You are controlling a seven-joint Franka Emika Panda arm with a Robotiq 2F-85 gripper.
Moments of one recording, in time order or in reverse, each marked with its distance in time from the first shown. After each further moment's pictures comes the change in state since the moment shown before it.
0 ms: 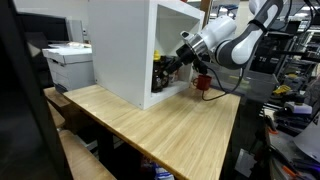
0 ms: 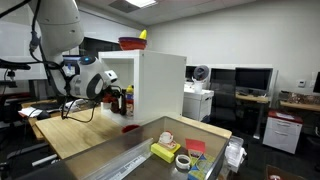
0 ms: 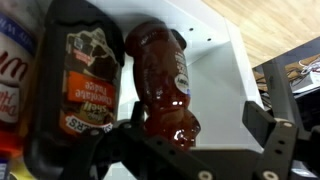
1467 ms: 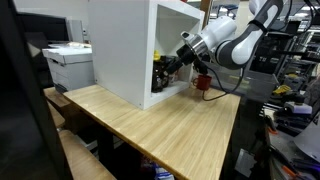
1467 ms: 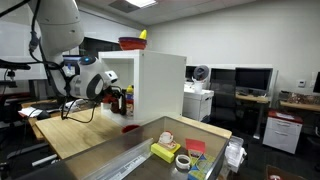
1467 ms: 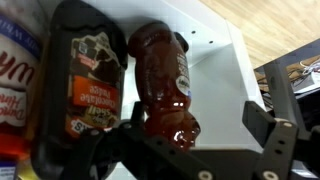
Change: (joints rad) arm -0.007 0.001 -0.002 -0.003 -0.002 0.000 0.000
